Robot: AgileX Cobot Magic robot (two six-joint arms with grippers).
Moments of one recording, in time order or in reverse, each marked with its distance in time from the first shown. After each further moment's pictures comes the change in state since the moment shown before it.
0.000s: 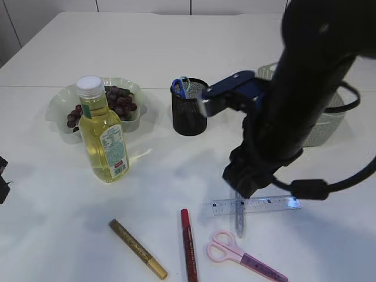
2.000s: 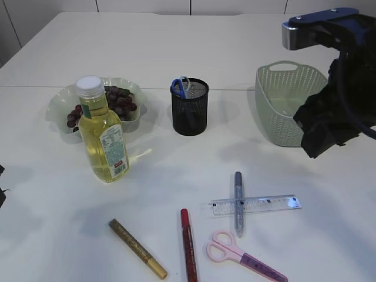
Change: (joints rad) left arm 0.000 0.000 0.000 0.000 0.043 0.000; right arm -0.140 -0.241 0.000 -0.054 0.158 0.148
